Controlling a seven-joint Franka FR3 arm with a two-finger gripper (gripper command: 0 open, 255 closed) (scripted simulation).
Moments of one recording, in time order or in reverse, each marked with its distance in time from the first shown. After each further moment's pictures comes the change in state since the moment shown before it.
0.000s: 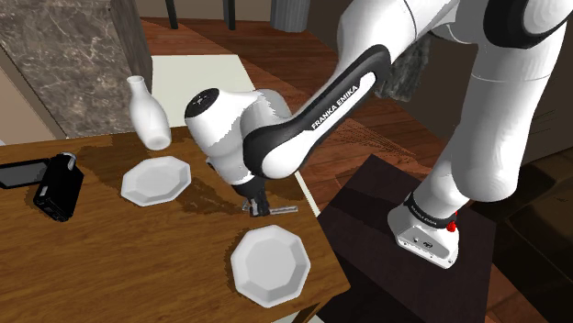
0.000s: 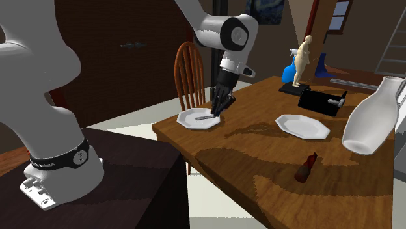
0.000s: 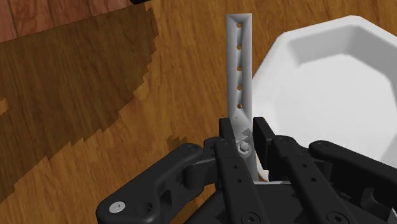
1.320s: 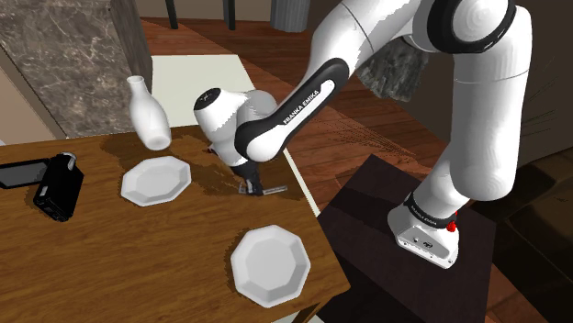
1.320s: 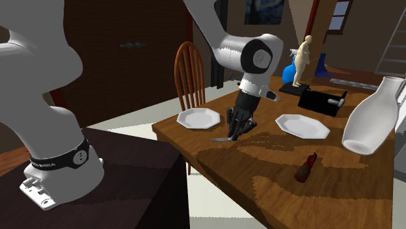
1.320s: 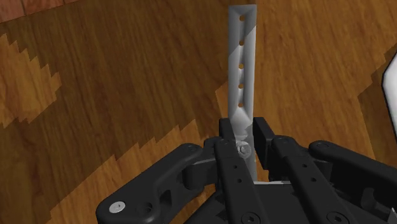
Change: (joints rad) arm -0.065 0.146 -0.111 0.076 -0.118 0.063 -0.106
